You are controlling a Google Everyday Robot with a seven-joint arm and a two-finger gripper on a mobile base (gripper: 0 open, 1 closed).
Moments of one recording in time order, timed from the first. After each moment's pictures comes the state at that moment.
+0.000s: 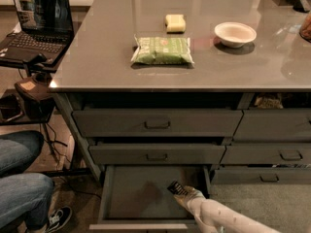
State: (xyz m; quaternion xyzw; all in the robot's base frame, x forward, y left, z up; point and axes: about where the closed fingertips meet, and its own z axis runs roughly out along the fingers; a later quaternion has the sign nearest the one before) arm 0.553 -0.163 0.208 -0.29 0.87 0.01 0.39
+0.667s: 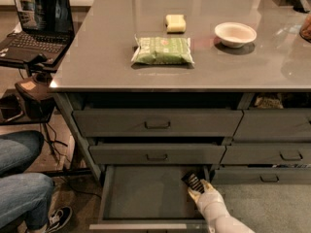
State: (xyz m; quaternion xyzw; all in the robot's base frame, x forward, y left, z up) arm 0.509 -0.209 0.385 -0.25 0.83 -0.10 0.48
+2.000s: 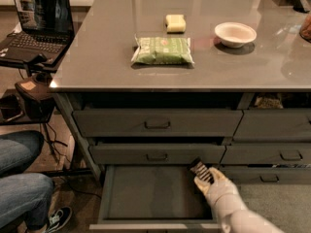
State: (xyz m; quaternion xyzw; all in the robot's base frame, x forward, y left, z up) arm 0.478 -0.208 0.527 -0.26 0.82 -0.12 0.50
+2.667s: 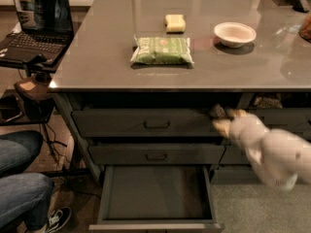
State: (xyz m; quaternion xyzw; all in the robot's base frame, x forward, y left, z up) arm 0.598 -0.266 0.687 -0.27 0.80 -0.13 0.52
